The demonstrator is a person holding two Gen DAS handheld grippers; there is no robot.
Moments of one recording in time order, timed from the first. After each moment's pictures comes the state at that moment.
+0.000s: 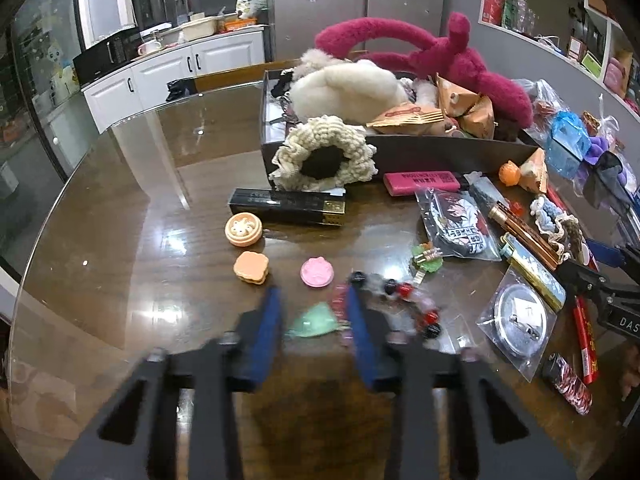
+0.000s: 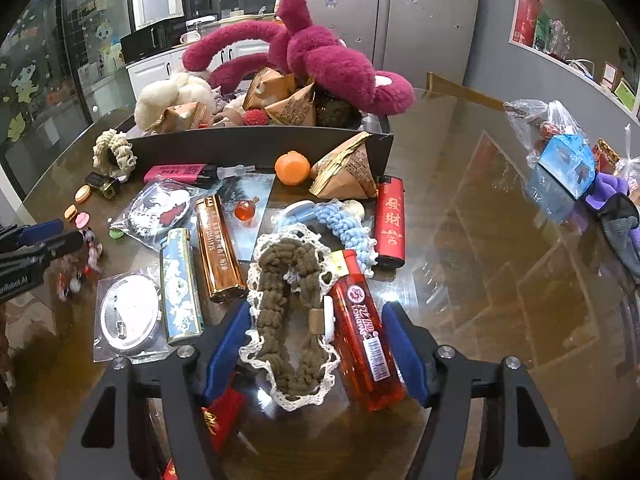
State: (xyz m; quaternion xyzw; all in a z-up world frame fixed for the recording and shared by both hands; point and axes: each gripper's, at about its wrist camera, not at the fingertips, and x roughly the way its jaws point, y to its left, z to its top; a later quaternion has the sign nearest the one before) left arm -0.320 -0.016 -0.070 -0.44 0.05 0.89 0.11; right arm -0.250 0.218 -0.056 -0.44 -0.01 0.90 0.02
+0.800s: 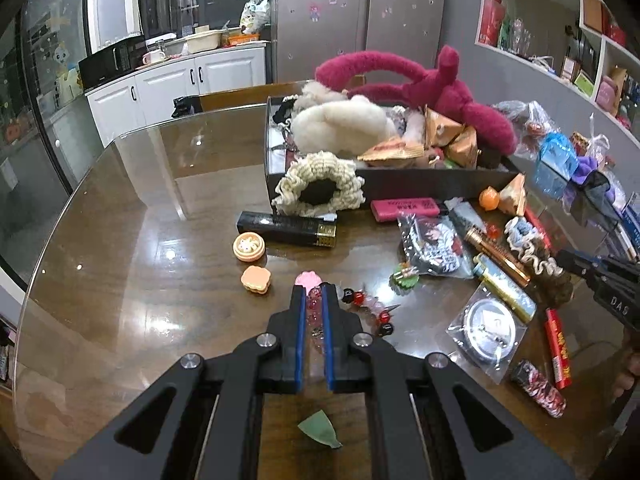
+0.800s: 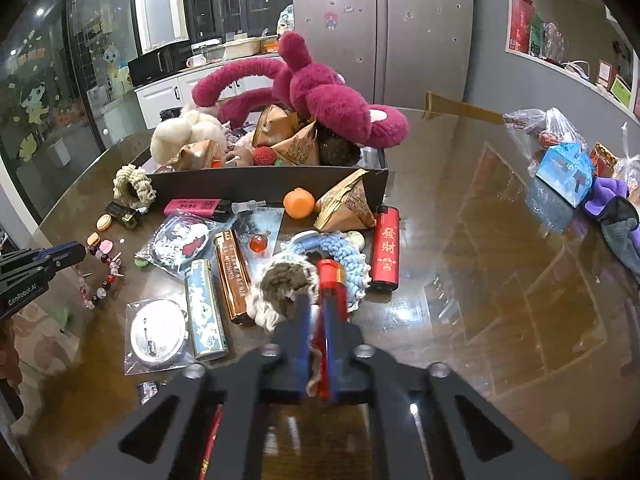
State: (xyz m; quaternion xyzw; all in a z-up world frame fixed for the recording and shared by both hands) left arm -0.302 -0.023 -0.042 -0.41 0.03 0.90 0.12; right arm -0.241 0.225 -0.032 -0.40 0.01 0.92 0.00
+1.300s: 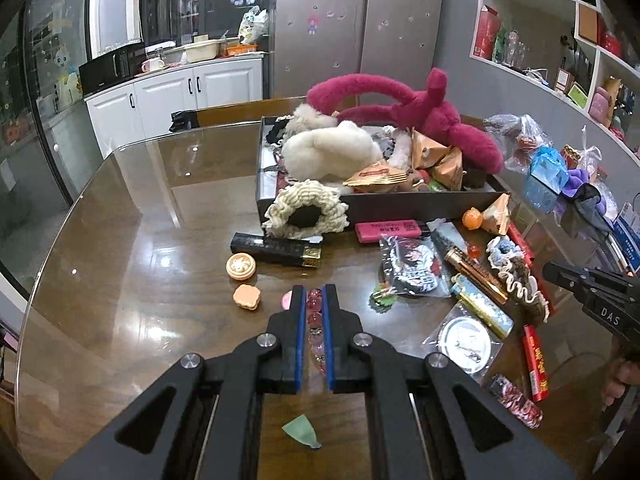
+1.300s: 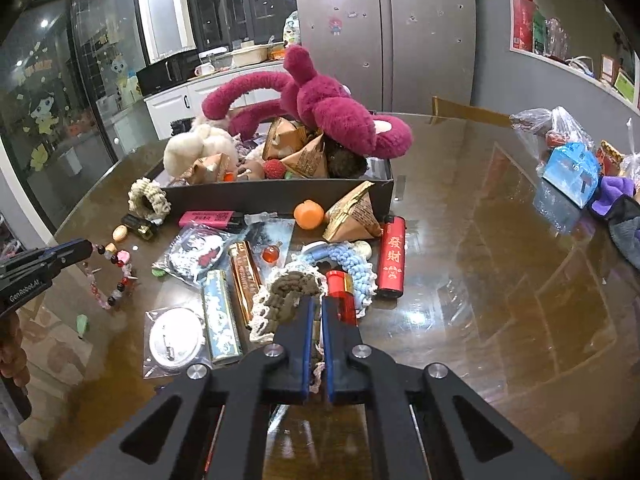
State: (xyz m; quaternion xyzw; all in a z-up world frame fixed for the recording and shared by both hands) left arm -0.297 -0.017 -0.021 -0.39 0.02 0.91 0.12; right arm -0.237 0.229 -0.022 -0.39 0.04 0.92 -0.03
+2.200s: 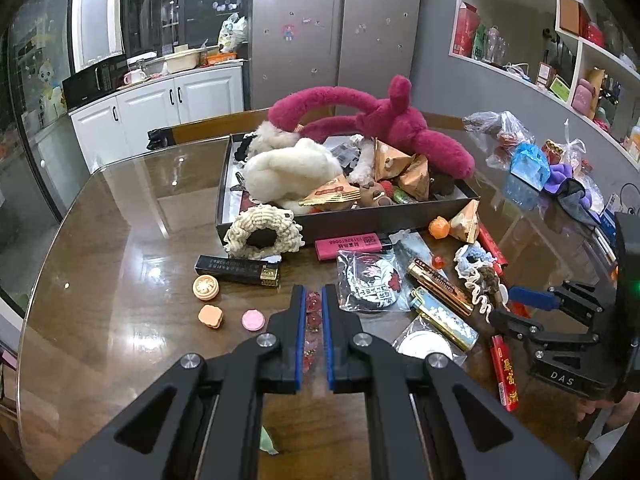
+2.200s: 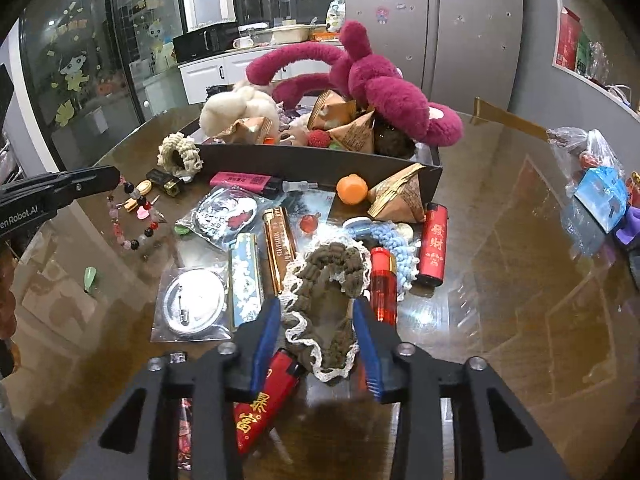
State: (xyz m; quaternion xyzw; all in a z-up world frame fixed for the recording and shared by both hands) left arm -0.298 0.013 -0.005 -0.39 0.03 0.91 0.15; right arm -0.232 0.210 -0.036 -0.41 -0.02 0.91 -0.08
